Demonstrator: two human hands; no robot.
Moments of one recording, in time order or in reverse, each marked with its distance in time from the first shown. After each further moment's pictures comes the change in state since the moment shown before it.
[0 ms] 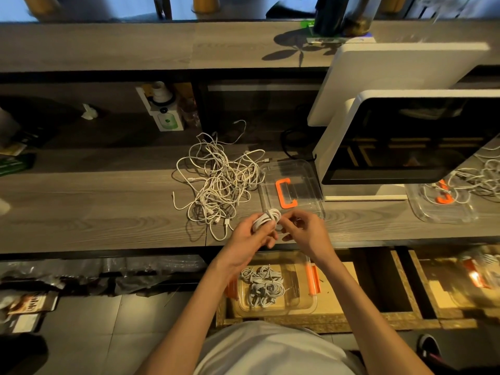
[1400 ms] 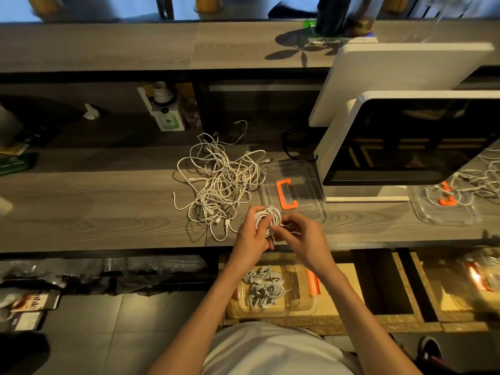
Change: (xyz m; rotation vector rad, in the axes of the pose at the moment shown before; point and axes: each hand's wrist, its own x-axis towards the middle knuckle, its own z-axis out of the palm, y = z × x) left_hand 0.007 -0.008 0.012 0.354 0.240 0.127; right_hand -0.016 -0.007 0.003 0.012 -0.040 -0.107
